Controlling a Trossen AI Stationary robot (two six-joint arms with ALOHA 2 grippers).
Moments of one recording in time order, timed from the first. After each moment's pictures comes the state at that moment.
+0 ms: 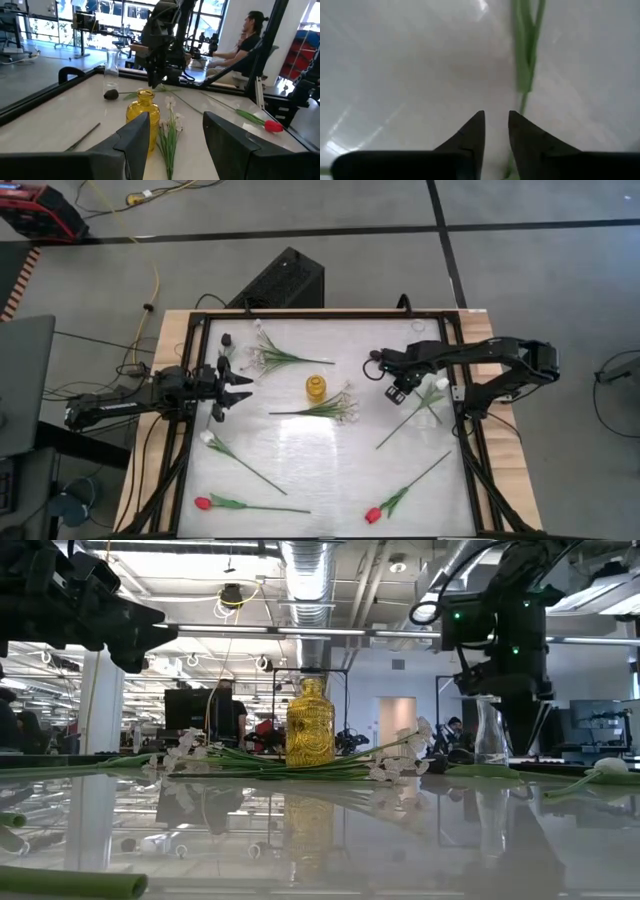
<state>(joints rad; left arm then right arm) 0.18 0.09 0.01 0.14 0.11 -0.16 -0.29 1.40 0.80 -0.92 0.10 0.45</state>
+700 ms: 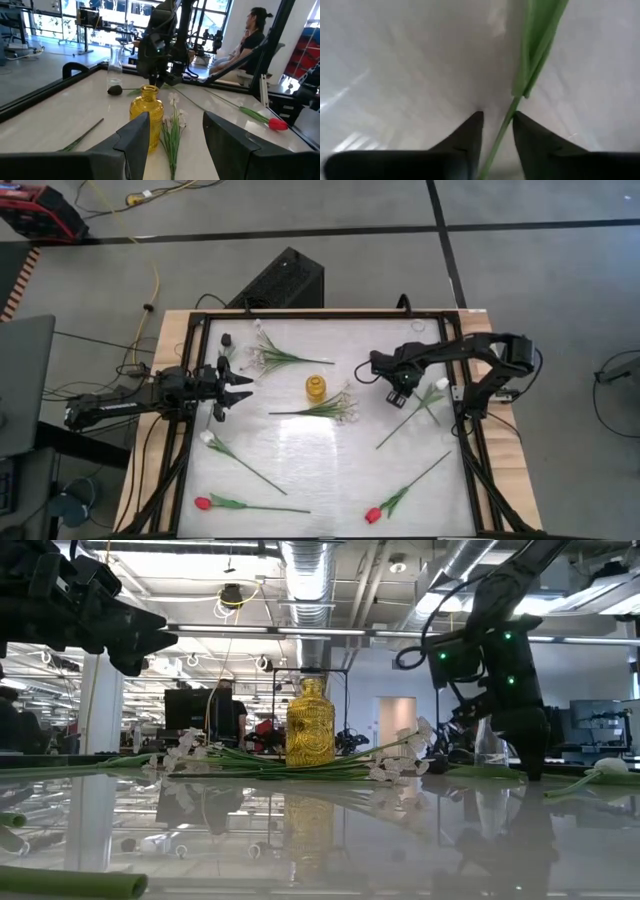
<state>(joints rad) 0.18 0.09 0.01 0.12 0.09 -0.16 -0.32 1.63 0.80 -0.90 0.09 0.30</state>
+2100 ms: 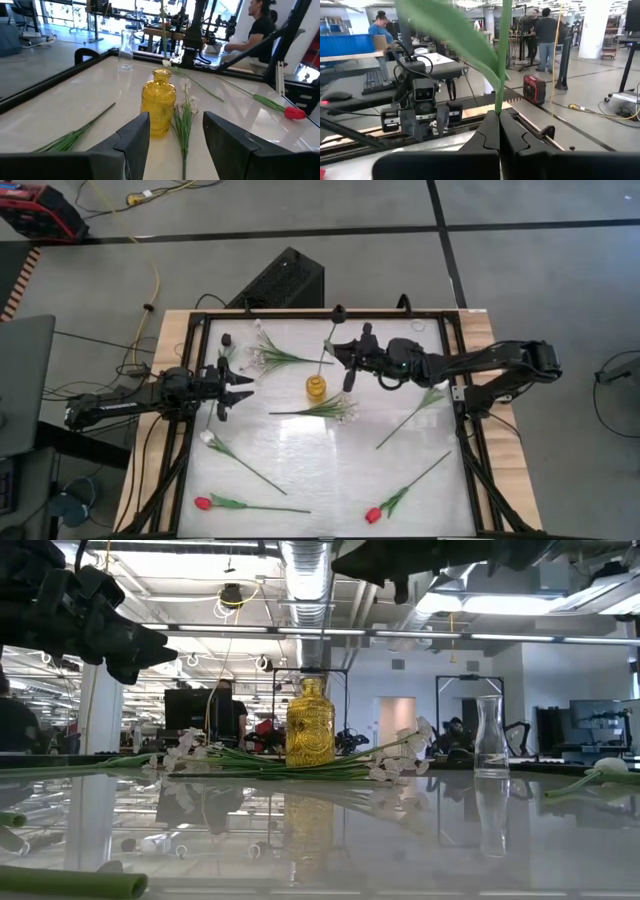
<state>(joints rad) 0.18 0.08 0.01 0.04 0.04 -0.15 -0.07 1.42 0.87 0.61 0.27 0.05</state>
